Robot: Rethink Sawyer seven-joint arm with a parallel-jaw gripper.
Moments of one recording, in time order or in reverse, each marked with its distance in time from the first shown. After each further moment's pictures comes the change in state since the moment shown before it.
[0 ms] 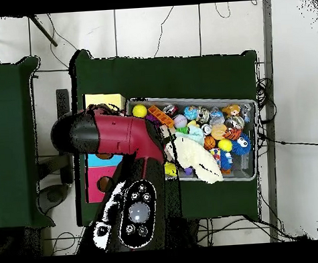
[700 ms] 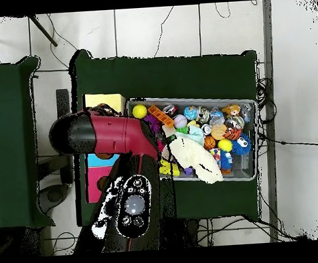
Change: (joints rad) arm 0.003 0.026 0.027 0.001 0.000 -0.022 0.000
